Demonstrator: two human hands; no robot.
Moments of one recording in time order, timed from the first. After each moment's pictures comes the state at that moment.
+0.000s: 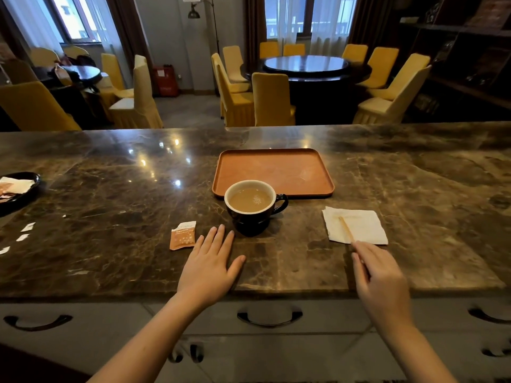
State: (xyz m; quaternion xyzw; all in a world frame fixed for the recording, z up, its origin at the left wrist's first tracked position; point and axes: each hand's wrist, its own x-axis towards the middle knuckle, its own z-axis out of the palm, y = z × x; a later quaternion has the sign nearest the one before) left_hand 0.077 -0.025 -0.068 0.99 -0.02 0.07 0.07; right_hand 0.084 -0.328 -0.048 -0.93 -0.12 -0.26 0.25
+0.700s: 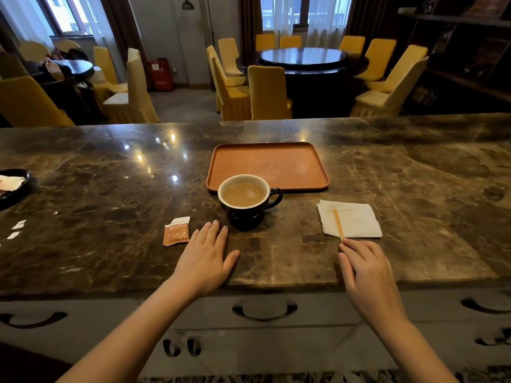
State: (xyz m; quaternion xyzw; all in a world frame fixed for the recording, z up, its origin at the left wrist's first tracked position) left_hand 0.079 -0.029 -0.048 1.00 -0.03 0.02 0.06; right_hand 0.080 -0.325 -0.050 -0.95 -0.12 -0.21 0.22
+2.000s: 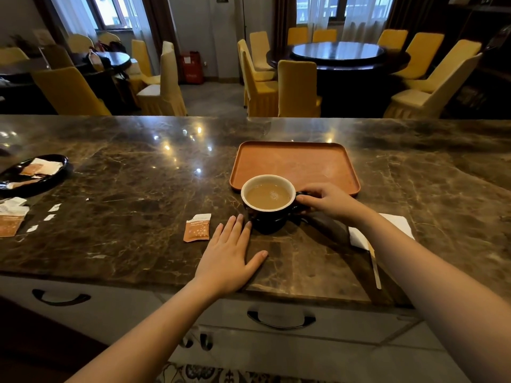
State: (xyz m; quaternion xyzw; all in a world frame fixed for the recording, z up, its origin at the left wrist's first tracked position) left_hand 0.087 -0.032 -0.059 1.00 -0.02 0.04 0.08; right_hand 0.238 -0.241 0.003 -0.82 -0.28 0.19 0.46
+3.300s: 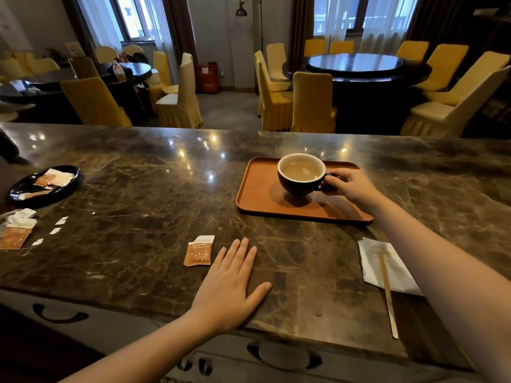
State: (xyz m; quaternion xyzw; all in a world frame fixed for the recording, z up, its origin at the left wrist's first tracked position) left_hand 0.082 -0.034 -0.058 0.99 -0.02 0.06 0.08; right_hand 0.331 -0.245 0.009 -0.81 -0.20 0.07 0.55
